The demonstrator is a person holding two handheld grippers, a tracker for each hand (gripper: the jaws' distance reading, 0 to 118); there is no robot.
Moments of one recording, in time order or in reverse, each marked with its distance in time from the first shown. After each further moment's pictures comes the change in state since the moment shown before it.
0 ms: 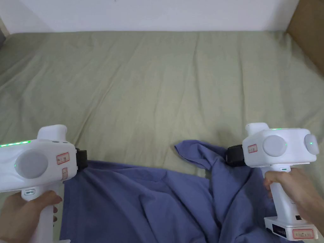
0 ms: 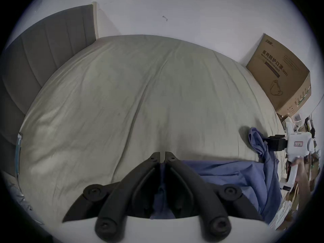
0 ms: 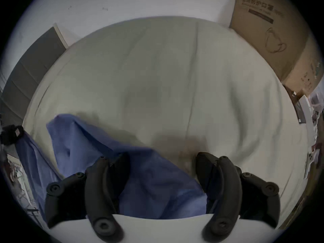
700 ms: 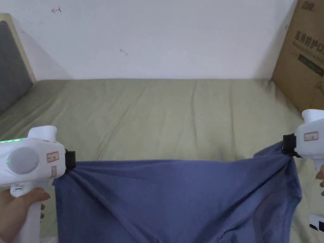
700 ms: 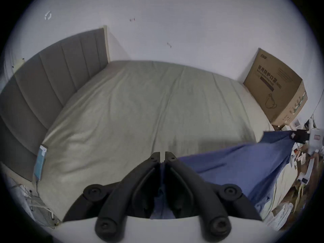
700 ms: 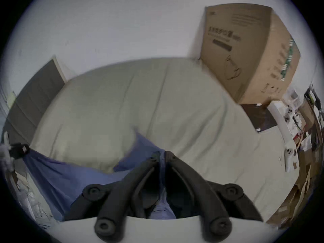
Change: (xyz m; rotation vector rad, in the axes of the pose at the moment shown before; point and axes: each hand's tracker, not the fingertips) left arm -0.001 0.032 0.140 0.177 0.059 -0.016; right arm 0.079 0.013 0.219 0.315 -0.066 -0.169
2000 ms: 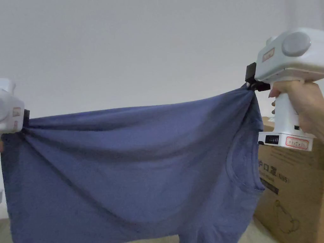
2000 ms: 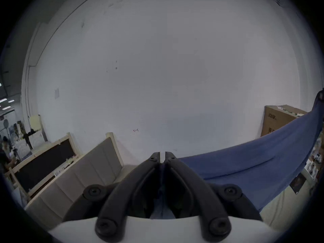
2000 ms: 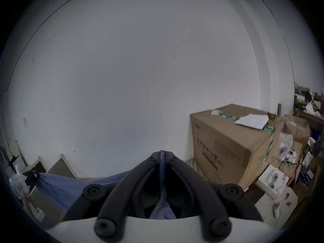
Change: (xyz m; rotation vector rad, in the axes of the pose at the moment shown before) left arm 0.082 0.370 0.045 0.601 0.161 -0.179; right arm -0.047 0.352 0.161 0.597 -0.015 -0.110
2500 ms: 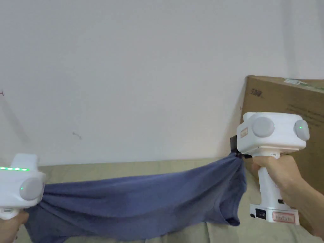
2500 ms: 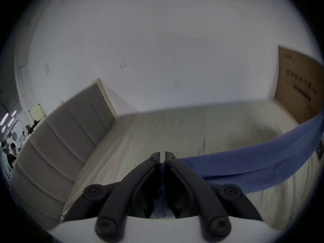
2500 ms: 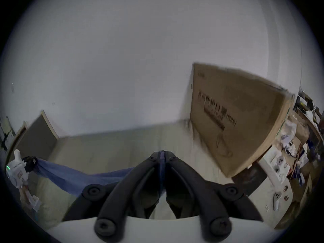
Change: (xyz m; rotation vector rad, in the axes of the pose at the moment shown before) left arm 0.075 -0.286 -0.110 -0.428 0.043 -0.122; right arm 0.019 -0.268 -0.162 -0.476 -0.080 0.106
